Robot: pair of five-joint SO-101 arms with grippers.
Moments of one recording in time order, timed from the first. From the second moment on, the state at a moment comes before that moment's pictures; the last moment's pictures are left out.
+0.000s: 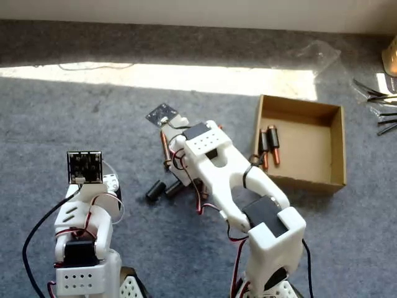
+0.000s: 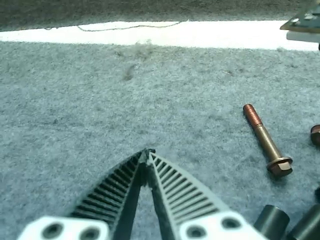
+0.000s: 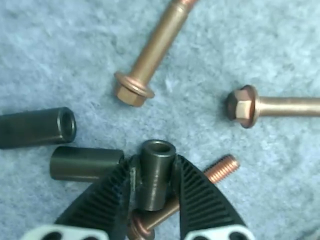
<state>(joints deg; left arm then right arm) -10.4 -103.6 93.5 49.0 0.8 -35.6 15.4 11.8 61.4 16.7</state>
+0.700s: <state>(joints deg) -10.4 -103.6 93.5 49.0 0.8 -24.7 2.9 8.3 68.4 16.7</state>
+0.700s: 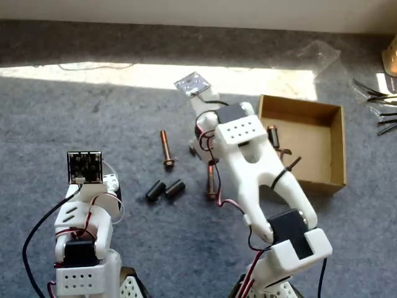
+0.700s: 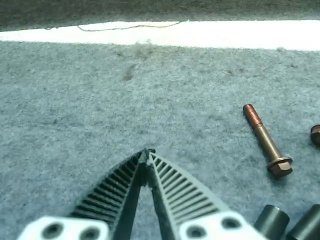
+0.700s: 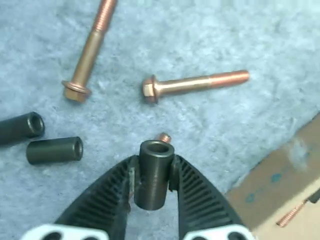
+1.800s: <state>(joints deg) -10.4 -103.6 93.5 49.0 0.8 -16.6 18.2 7.5 65.4 16.7</state>
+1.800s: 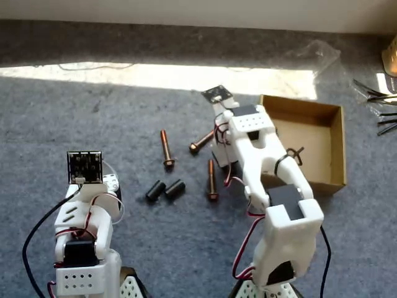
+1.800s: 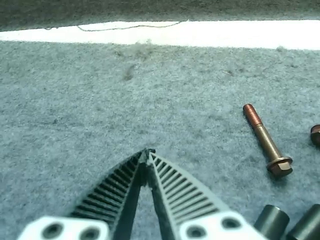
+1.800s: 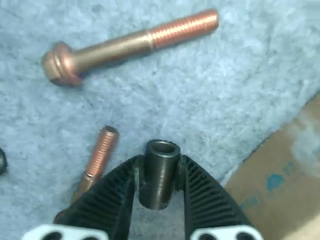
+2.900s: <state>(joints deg) -10.4 -103.6 93.5 49.0 0.8 -15.9 18.2 7.0 69.3 16.8</state>
